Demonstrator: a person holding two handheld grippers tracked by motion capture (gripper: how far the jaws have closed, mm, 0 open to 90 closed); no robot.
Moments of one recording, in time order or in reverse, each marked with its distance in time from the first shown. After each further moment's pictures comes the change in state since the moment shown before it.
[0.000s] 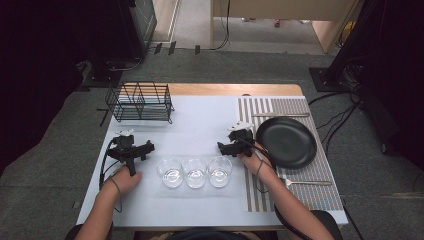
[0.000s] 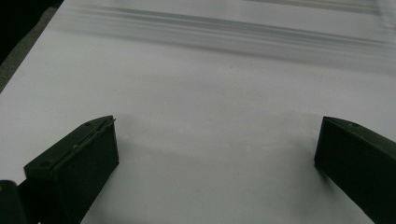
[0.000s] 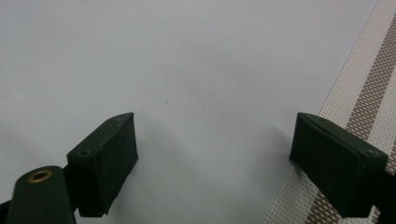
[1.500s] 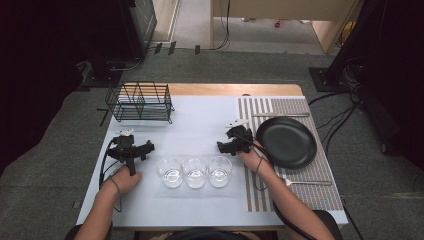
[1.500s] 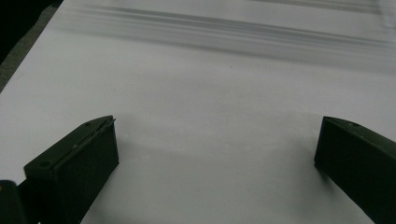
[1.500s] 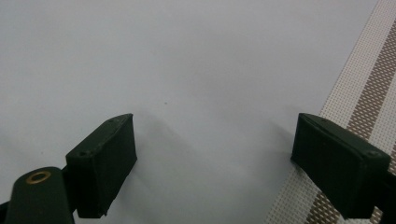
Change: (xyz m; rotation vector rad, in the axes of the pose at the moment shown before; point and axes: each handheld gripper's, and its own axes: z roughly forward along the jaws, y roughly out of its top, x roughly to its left) left arm 0.000 0.000 0.000 0.002 0.001 0.001; right arm 0.001 0.011 0.002 0.080 -0.010 0.019
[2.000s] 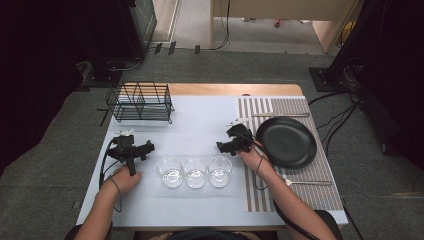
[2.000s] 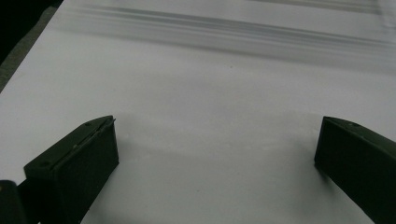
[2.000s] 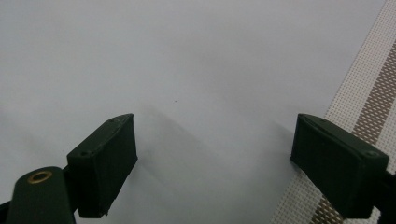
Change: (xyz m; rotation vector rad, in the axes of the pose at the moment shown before) left arm 0.000 0.000 0.000 0.000 0.000 0.000; right arm -0.001 0.004 -0.004 0.033 0.044 0.045
